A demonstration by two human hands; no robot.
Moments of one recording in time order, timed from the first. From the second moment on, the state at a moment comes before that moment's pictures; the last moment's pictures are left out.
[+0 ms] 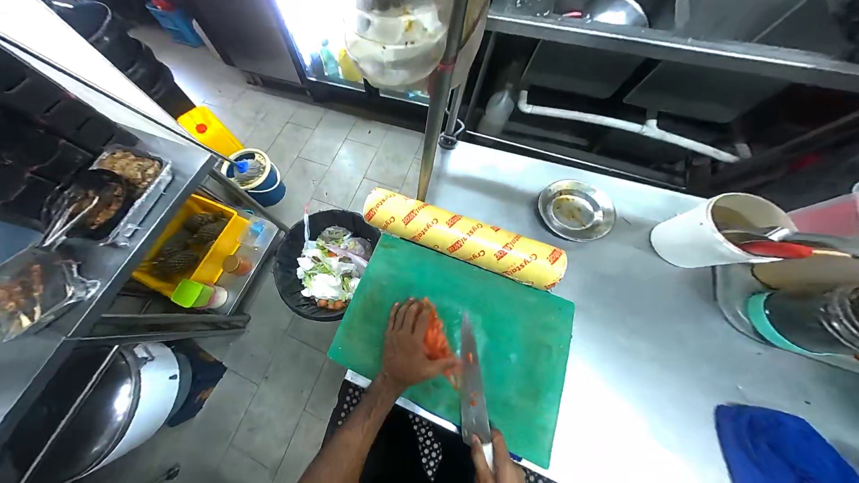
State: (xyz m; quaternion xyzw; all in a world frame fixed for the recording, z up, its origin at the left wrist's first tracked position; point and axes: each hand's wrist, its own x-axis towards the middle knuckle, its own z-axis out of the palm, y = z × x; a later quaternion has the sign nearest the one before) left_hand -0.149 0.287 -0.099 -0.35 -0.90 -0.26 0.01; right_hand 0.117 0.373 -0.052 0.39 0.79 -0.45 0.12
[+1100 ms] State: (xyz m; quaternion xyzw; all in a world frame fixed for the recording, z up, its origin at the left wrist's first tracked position) left_hand -0.091 0.392 -0.048 -0.07 -0.84 -0.54 0.09; right_hand 0.042 0.402 -0.007 0.29 0.86 -0.42 0.04
